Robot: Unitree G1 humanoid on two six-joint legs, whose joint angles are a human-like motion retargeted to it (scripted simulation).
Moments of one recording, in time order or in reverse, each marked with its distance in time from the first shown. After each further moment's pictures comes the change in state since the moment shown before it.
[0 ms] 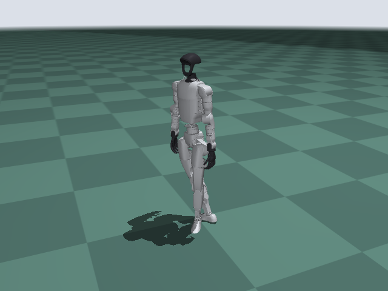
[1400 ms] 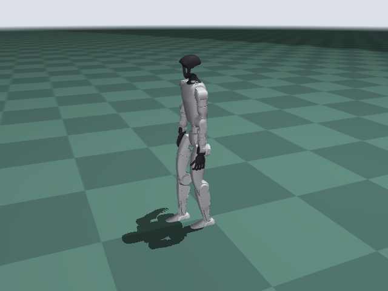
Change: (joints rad) left arm -0.168 -0.016 -0.132 0.052 -0.017 -0.025 -0.044; right arm -0.060 0.006 0.072 -0.148 -0.025 -0.048 0.047; waist -0.123 -0.026 0.178; left_leg 0.030 -0.110 -0.799 0.029 -0.127 0.106; right_leg -0.468 0.083 1.263 0.026 0.243 -0.134
